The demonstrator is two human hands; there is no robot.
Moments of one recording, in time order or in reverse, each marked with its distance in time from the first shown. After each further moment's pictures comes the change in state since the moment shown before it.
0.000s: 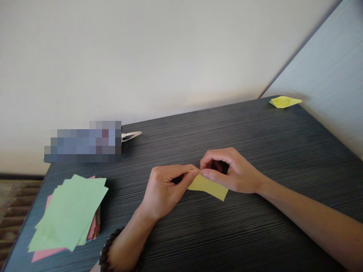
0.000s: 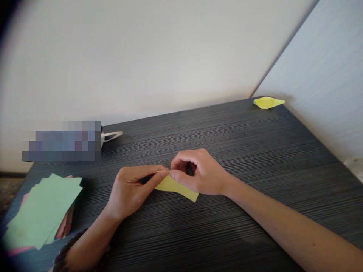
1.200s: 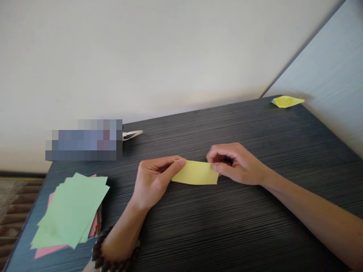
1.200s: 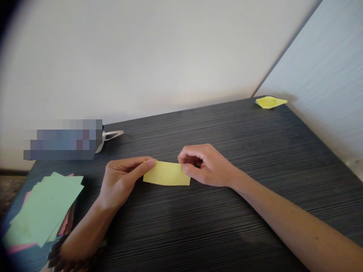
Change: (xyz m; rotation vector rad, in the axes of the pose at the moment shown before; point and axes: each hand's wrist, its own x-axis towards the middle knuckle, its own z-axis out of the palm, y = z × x) left_hand 0.004 -0.004 -0.011 -0.227 0.200 -0.302; right_hand 0.000 0.013 -0.012 -0.044 -0.057 -0.025
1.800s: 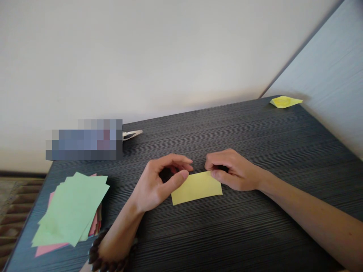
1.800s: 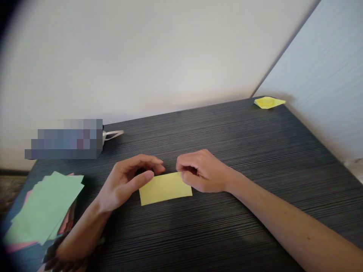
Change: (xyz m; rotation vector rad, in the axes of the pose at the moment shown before) left_hand 0.001 0.001 -0.013 0.048 -0.344 0.111; right_hand -0.001 0.001 0.003 -0.123 -0.114 -0.188
